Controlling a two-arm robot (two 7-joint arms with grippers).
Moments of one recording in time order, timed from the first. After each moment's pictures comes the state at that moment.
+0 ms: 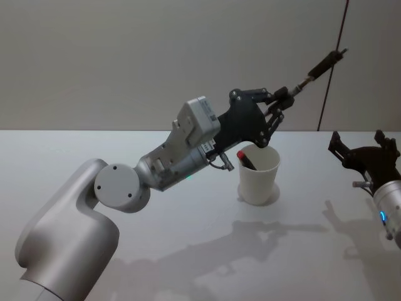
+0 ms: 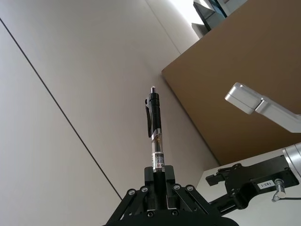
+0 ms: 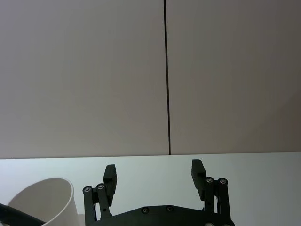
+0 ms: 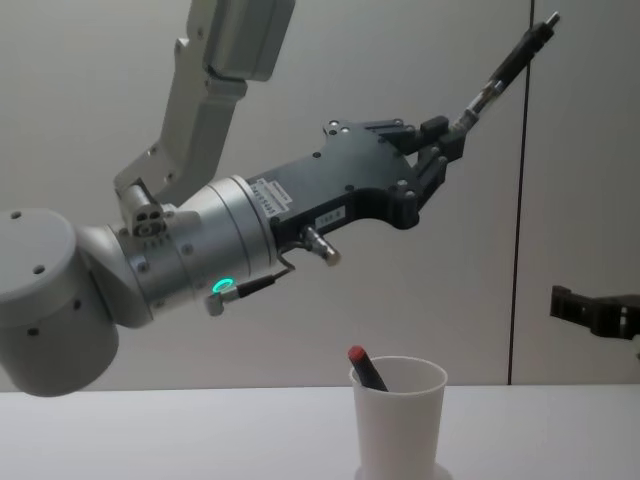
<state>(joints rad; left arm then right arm) -0.55 0.20 0.44 -1.16 -0.15 -0.56 -0.62 0.20 0.13 -0.17 -1.44 0.21 0.07 -0.04</state>
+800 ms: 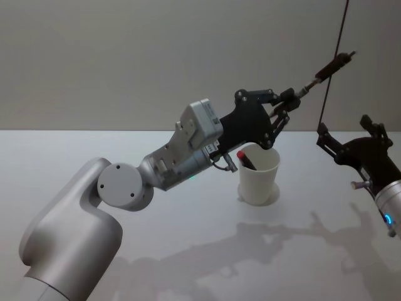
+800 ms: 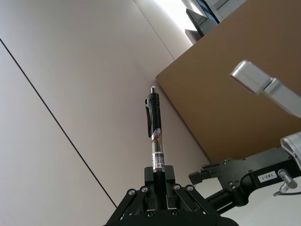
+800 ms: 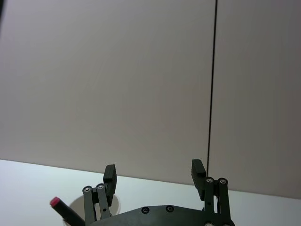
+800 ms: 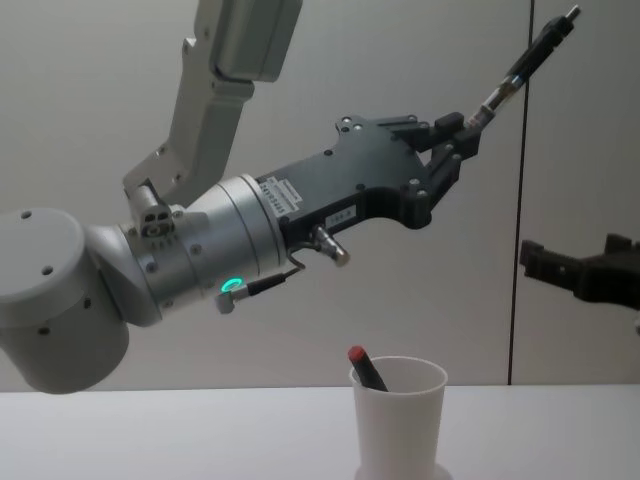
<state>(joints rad) -0.56 0.19 0.45 -1.14 -0.16 -0.59 -0.65 0.16 0.17 -0.17 -1.50 0.23 -0.05 0.16</state>
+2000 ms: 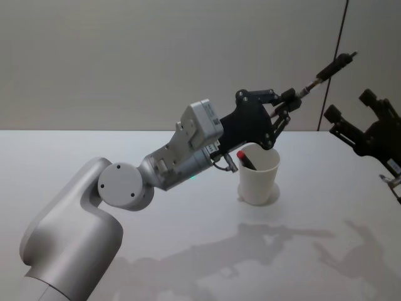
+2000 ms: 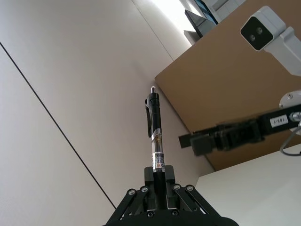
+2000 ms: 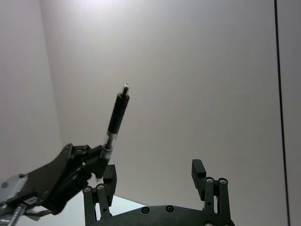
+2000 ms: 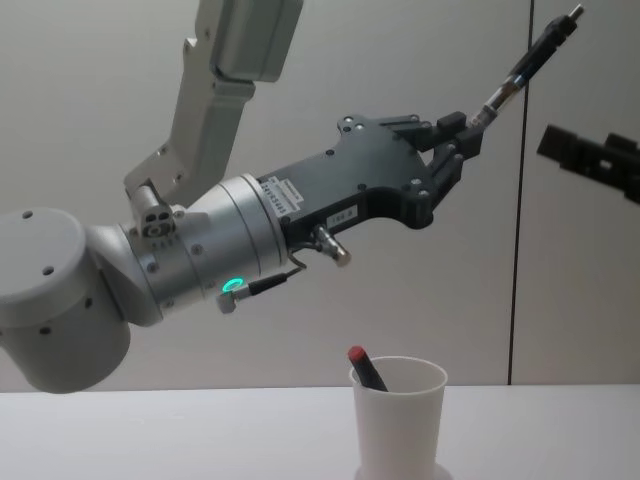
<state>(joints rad) -0.57 0.19 0.45 -1.13 -0.16 -0.59 -0.65 0.13 0.28 -0.09 -1.58 0.56 -0.13 0.59</state>
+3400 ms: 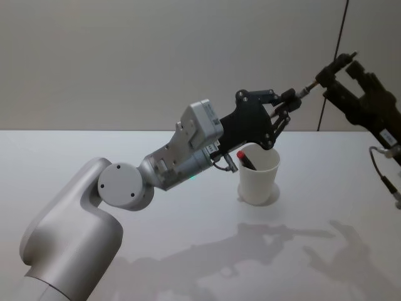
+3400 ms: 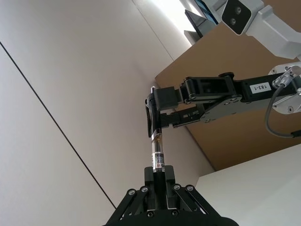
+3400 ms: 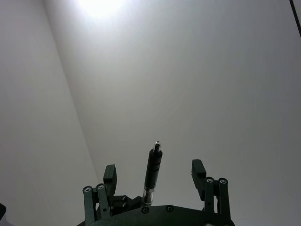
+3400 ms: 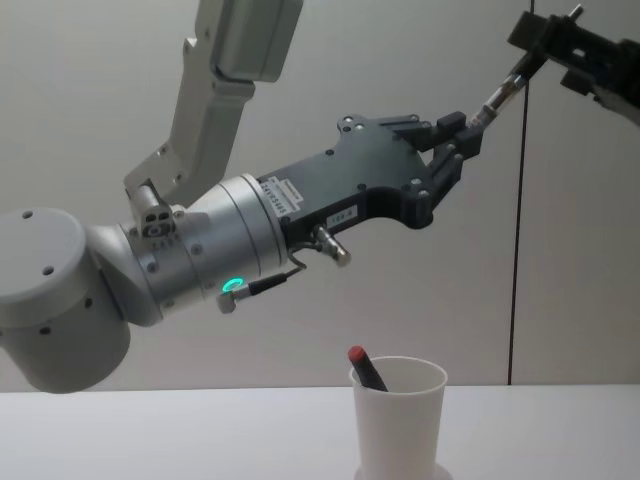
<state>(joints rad) -0.57 0.19 0.45 -1.13 -0.16 -0.59 -0.65 0.16 0.25 -0.13 -1.67 0.74 0.01 0.53</state>
